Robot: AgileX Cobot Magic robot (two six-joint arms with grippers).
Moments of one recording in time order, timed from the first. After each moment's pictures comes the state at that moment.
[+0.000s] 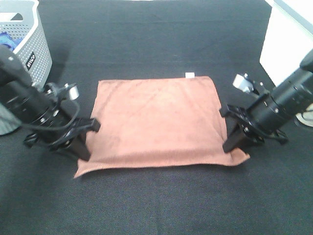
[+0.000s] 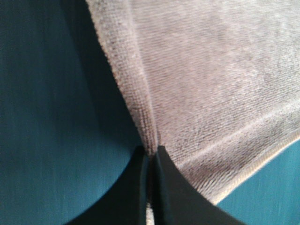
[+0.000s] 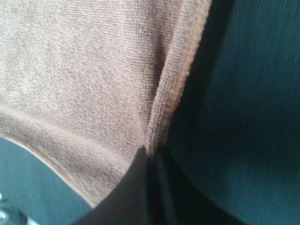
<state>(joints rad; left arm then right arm) -0.25 1.96 -0.99 -0.70 0.66 0.36 0.06 1.95 -0.94 0.81 0.75 -0.55</state>
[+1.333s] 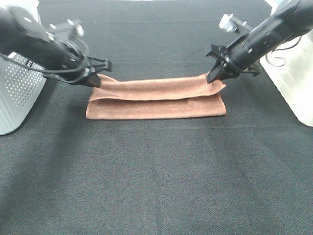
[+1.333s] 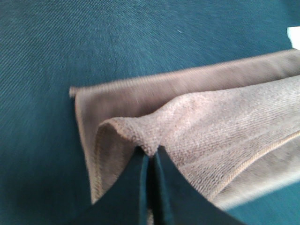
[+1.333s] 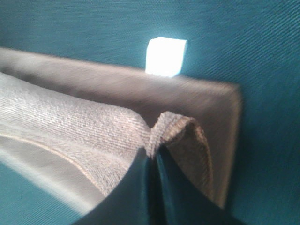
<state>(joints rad) -0.25 2.14 -1.42 -0.63 0.34 0.35 0.07 2.31 -1.73 0.73 0.80 -0.47</state>
